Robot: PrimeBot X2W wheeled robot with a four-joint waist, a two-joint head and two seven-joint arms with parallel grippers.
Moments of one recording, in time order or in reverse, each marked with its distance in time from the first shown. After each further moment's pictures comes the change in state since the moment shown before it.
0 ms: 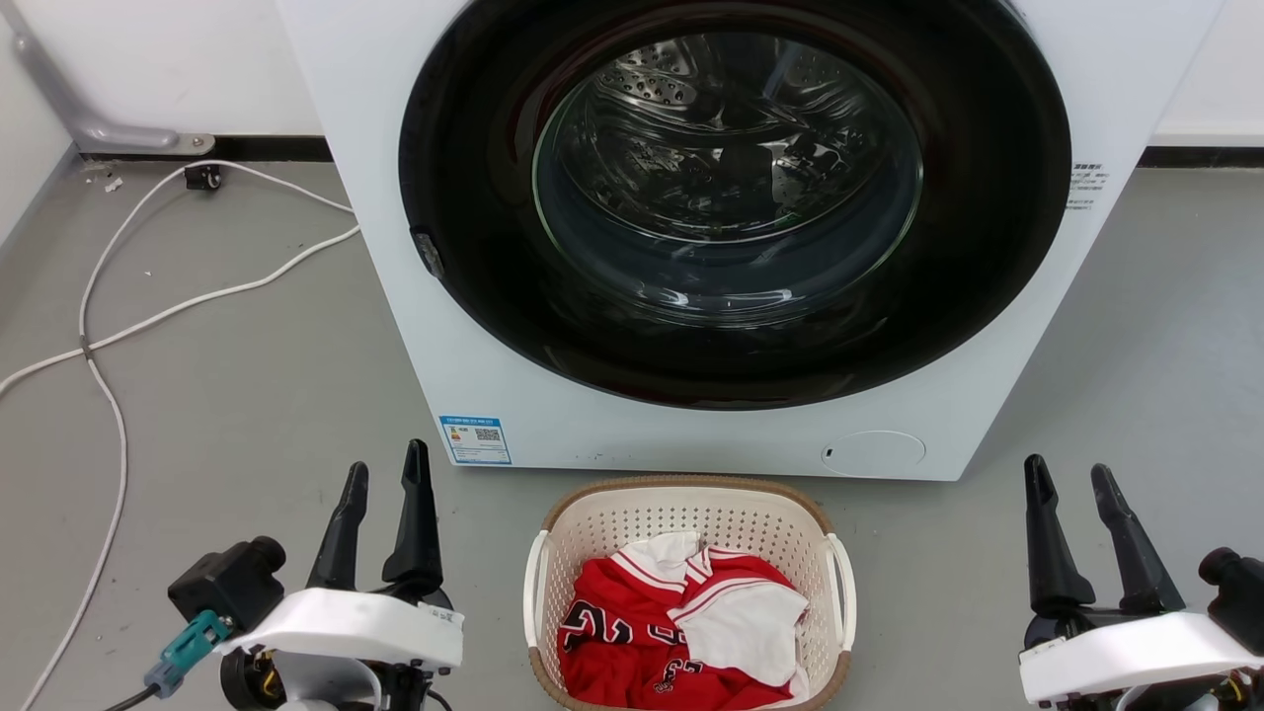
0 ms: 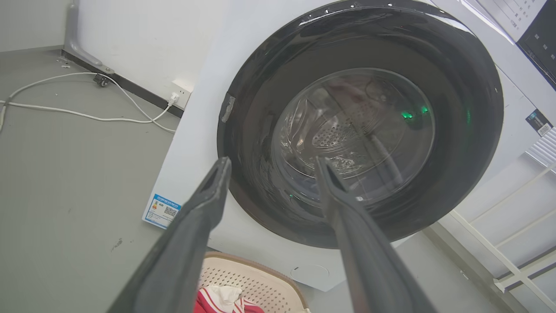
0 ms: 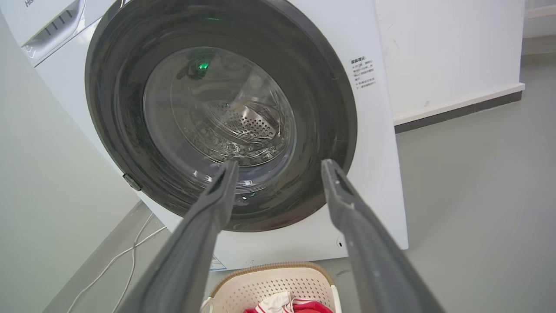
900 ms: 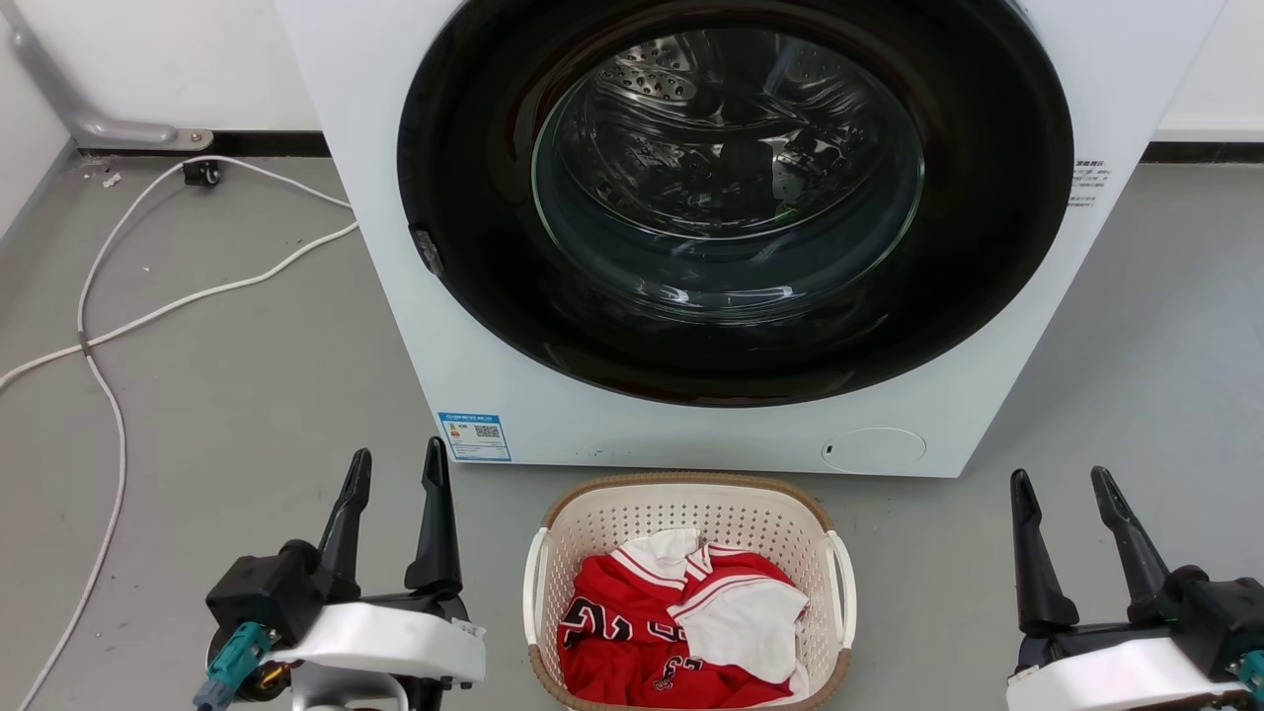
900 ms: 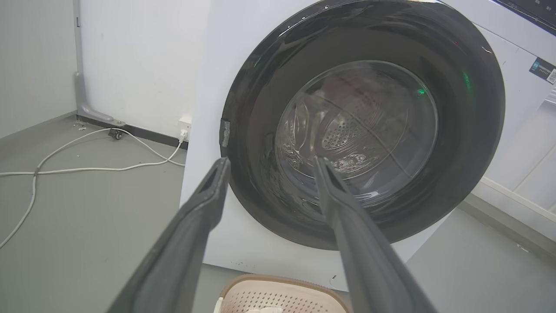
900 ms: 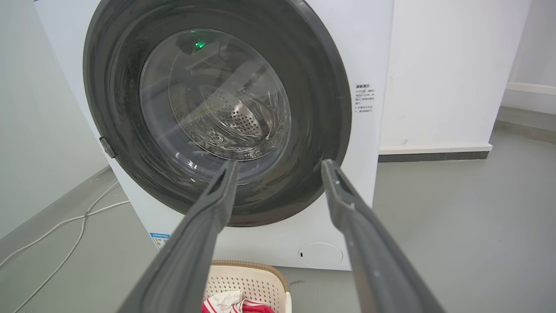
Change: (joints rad) left arm 0.018 0.000 -0.030 -0.034 0.229 0.014 -0.061; right arm 0.036 0.000 0.009 -0.031 -0.251 0.000 -0.062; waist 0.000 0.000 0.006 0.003
